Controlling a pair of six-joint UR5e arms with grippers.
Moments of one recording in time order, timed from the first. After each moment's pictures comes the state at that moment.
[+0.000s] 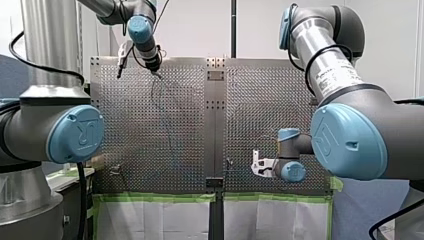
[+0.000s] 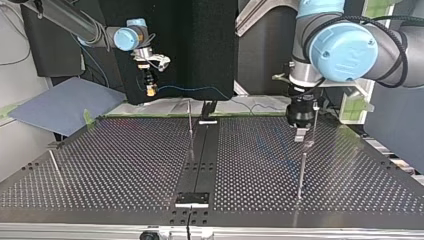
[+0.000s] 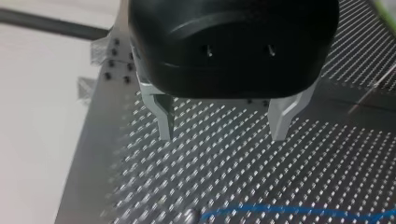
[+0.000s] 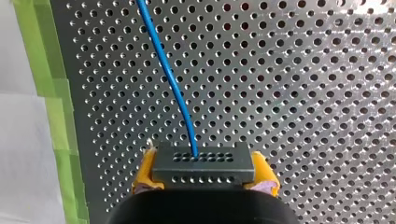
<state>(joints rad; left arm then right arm) -0.21 -1.48 -1.66 -3.38 -1.81 -1.57 1.91 -0.78 1.95 -1.04 1.44 1.60</state>
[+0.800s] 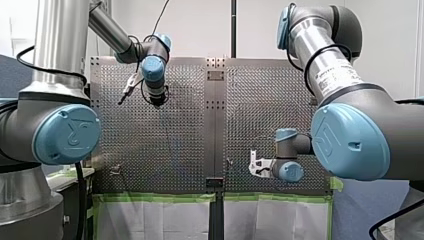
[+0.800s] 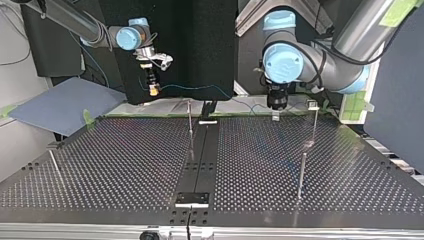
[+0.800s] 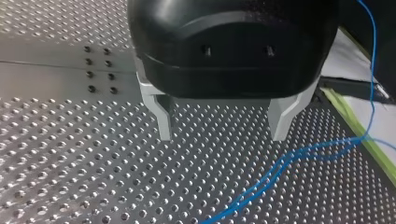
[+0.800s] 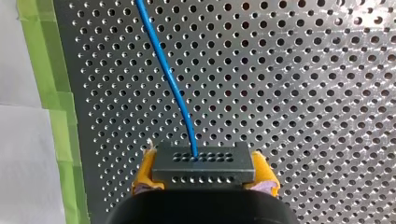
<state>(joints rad) -0.31 -1.67 -1.82 -3.17 -1.99 -1.35 1.93 -0.78 1.95 -1.04 1.44 1.60</state>
